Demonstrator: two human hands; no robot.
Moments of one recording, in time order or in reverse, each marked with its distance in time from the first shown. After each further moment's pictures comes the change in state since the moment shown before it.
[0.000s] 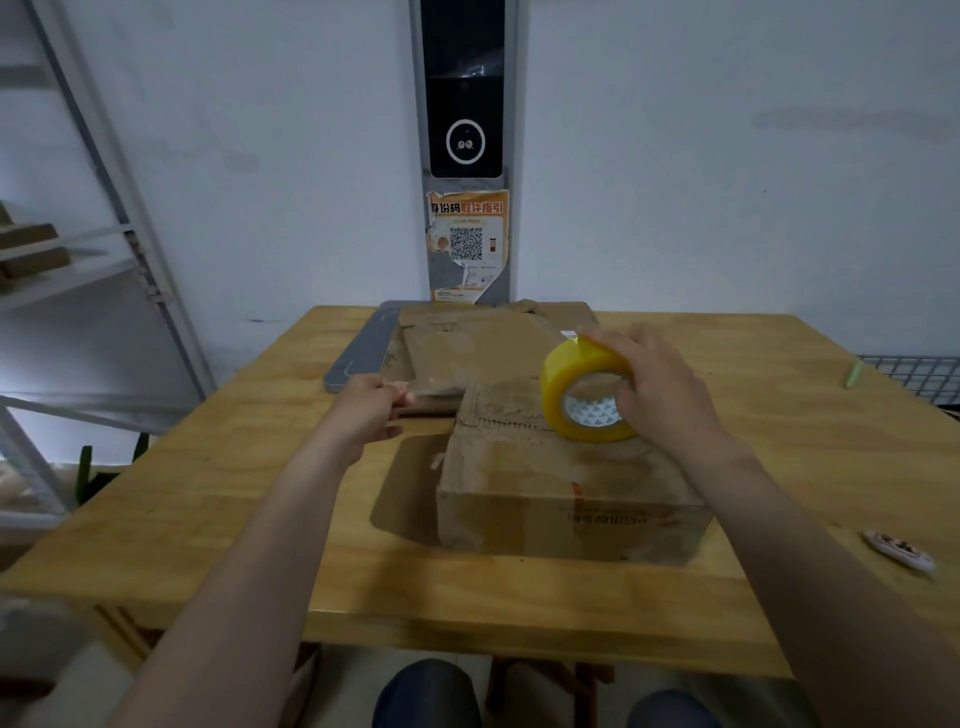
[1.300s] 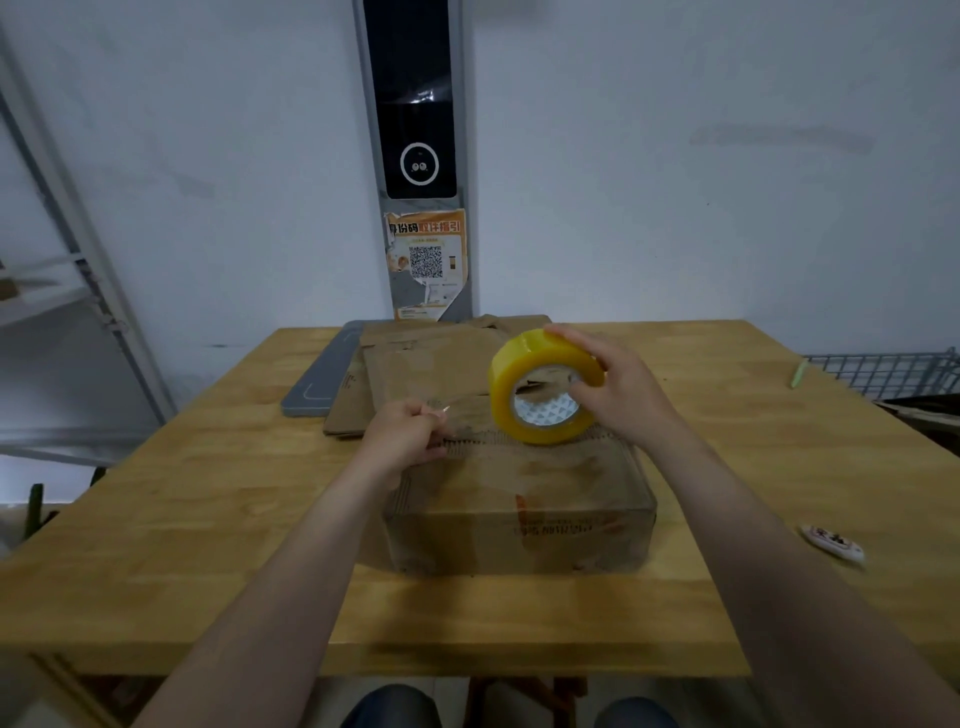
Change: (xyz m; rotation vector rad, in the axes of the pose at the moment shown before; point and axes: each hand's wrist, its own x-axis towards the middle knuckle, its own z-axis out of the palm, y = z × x) left_hand -0.033 0.021 0.091 -0.092 -0.120 -0.003; right_hand 0.009 0.035 -0.016 0.486 -0.005 -0.048
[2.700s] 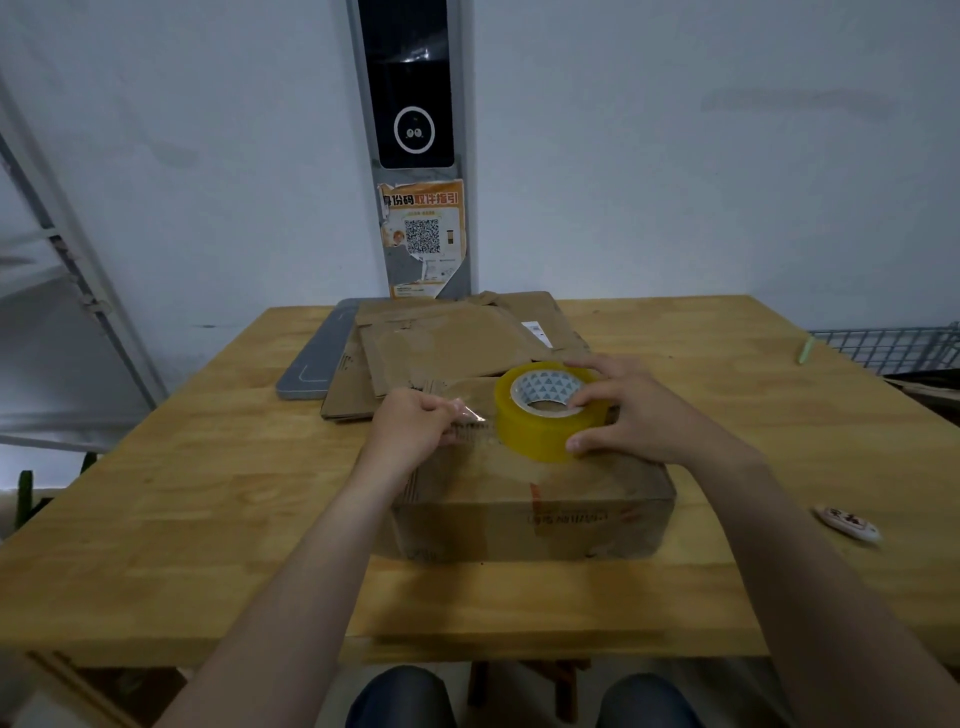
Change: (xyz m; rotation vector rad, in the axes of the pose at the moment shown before) left_hand -0.001 -0.013 -0.001 0.178 -0.003 0.156; right_hand -0.023 0.011 -0.005 -0.303 -0.430 0.083
